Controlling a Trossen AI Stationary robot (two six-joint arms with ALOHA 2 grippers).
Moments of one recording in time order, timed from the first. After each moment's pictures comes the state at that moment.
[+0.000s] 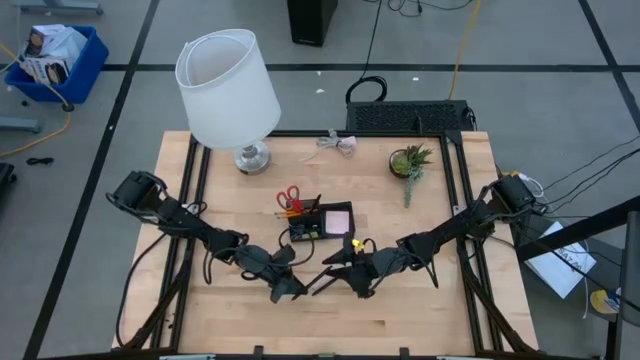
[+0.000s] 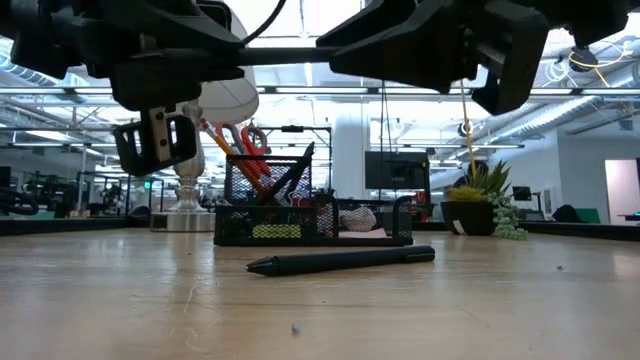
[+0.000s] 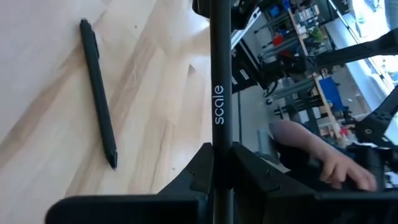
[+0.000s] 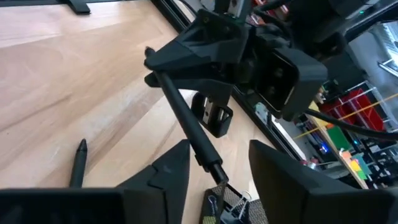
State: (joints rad) left arm -0.45 1.65 0.63 0.68 0.04 -1.05; right arm 0.43 1.70 0.79 0.61 0.36 -0.70
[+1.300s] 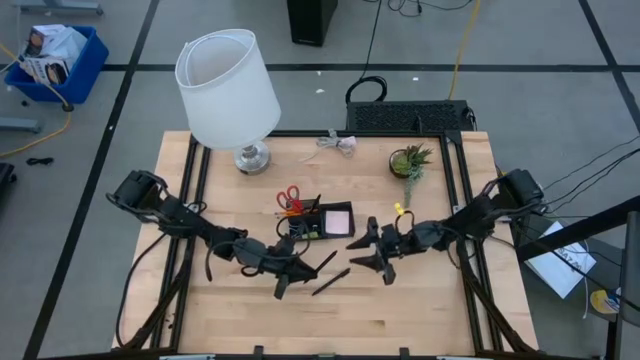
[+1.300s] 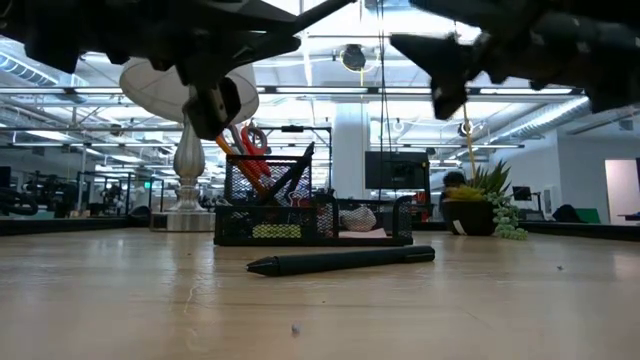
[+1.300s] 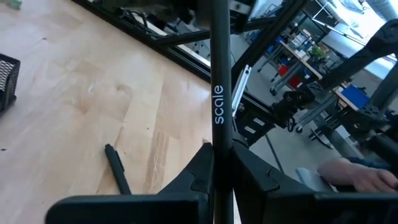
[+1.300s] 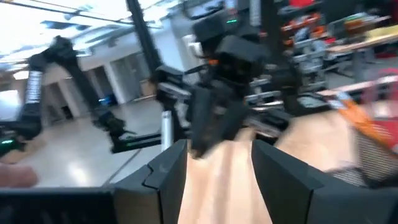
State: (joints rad) left arm -0.42 1.65 0.63 0.84 -0.14 -0.67; right arm 0.35 1.62 0.37 1.36 0.15 0.30
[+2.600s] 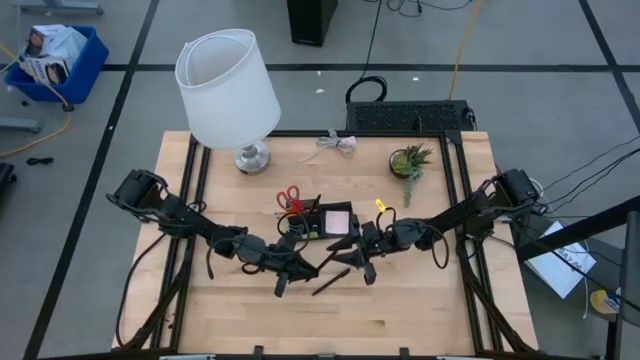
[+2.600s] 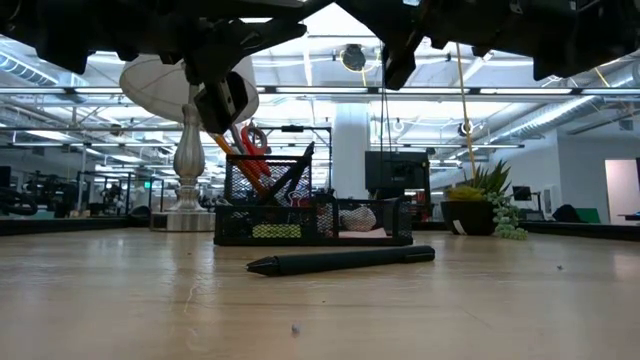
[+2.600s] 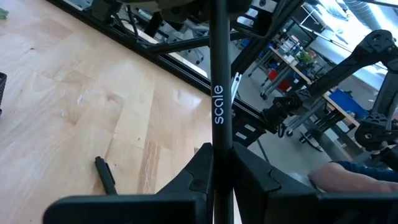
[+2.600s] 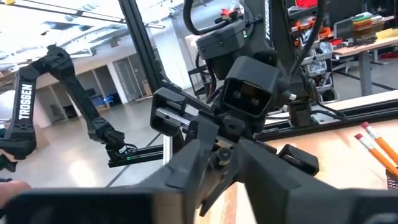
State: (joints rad) left arm -0.40 1.65 0.63 0.89 -0.10 -0.66; right arm 0.29 1.65 0.61 1.14 0.07 0.30
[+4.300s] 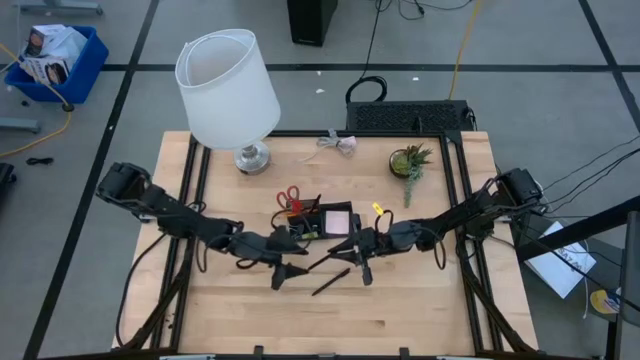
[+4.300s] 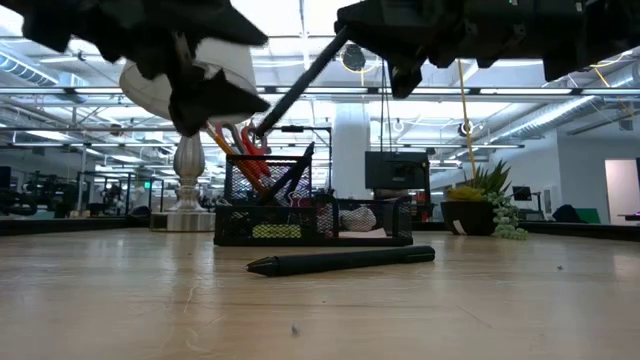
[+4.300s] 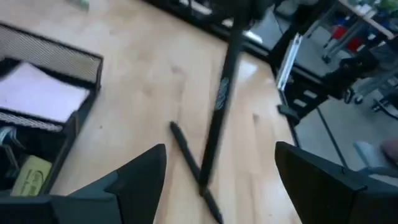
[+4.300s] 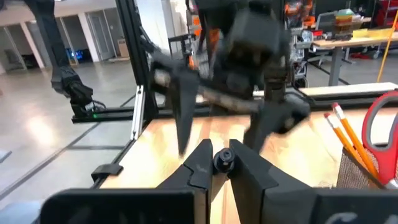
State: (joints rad) left arm -0.39 1.48 0.63 0.46 -0.18 -0.59; right arm 0.30 1.62 0.61 0.98 0.14 0.14
